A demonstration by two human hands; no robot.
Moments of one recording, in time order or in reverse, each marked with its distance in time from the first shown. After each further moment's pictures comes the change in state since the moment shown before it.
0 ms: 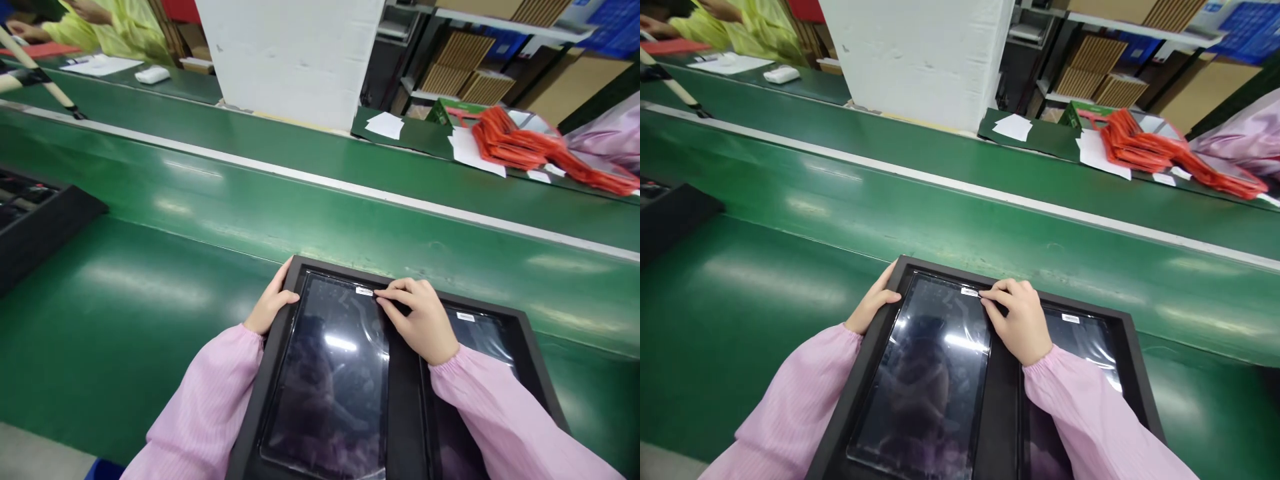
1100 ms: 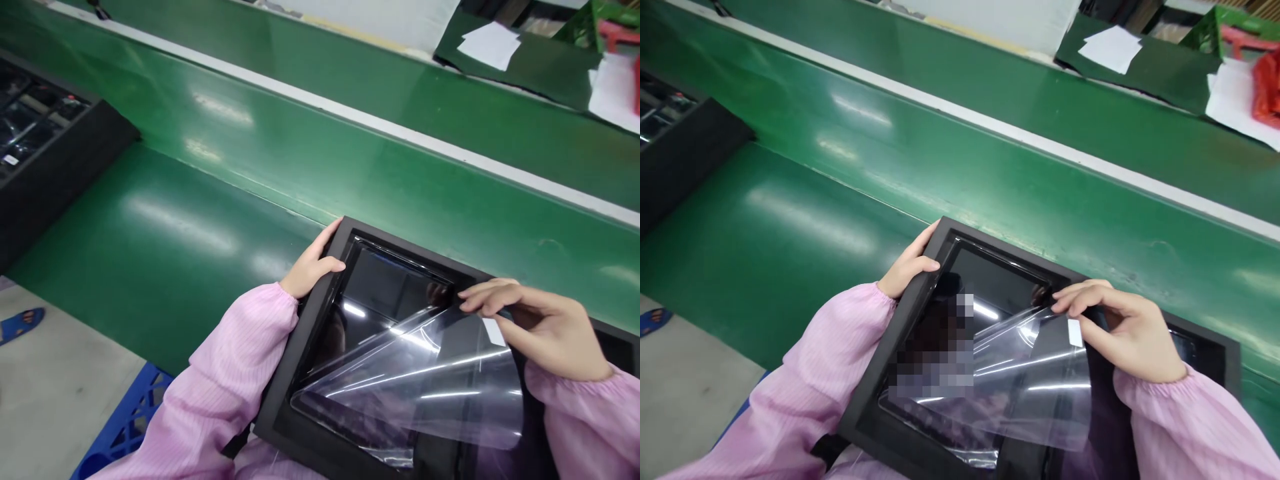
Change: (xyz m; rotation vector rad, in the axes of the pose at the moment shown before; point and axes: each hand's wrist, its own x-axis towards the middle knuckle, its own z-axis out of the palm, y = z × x) left_hand 0.004 0.000 -0.005 -0.022 -0.054 0.057; right_hand 0.017 0.027 -0.036 0.529 -0.295 0.000
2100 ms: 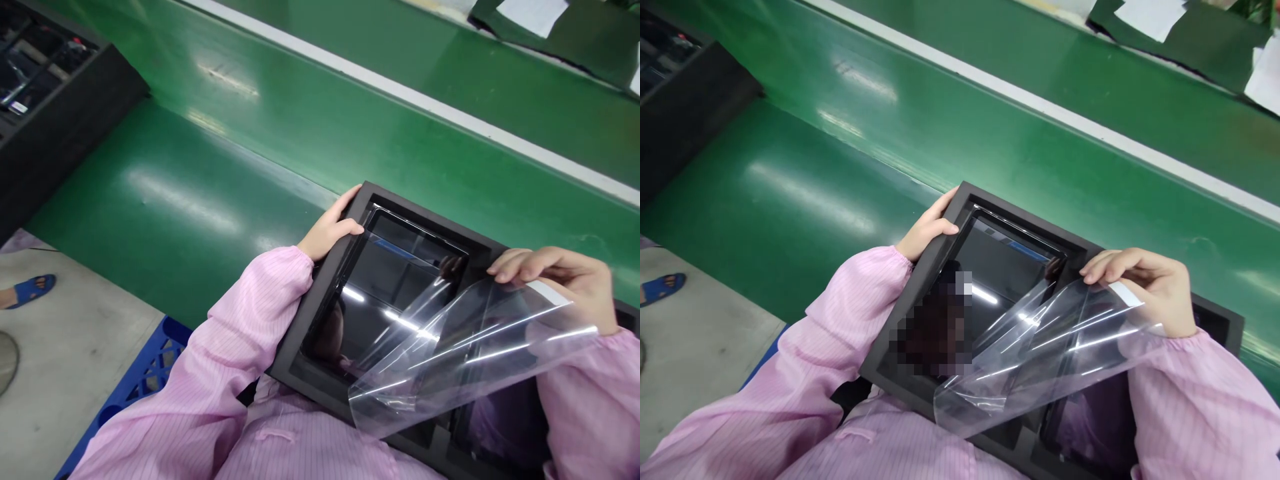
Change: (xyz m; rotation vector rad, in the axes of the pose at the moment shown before) left_hand 0.006 -0.011 -0.009 0.028 -0.044 0.104; right_hand 0.002 0.015 0.002 0.270 0.185 0.232
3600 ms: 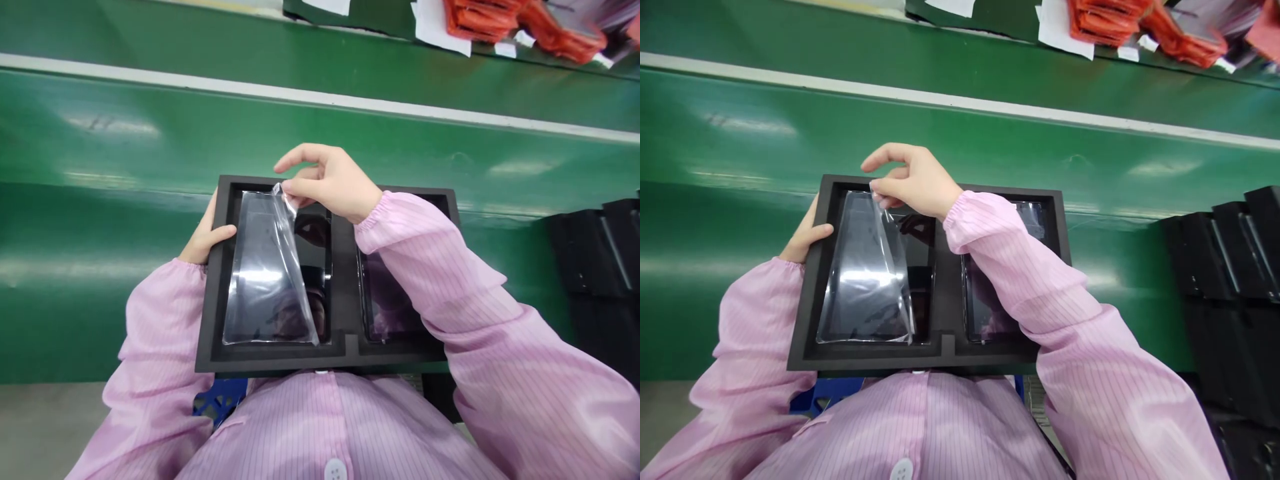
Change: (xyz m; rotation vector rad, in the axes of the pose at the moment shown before) left_hand -0.020 0.007 -0.009 0.236 -0.140 0.035; right_hand 0.012 -0.072 0.067 0.306 -0.129 0.131
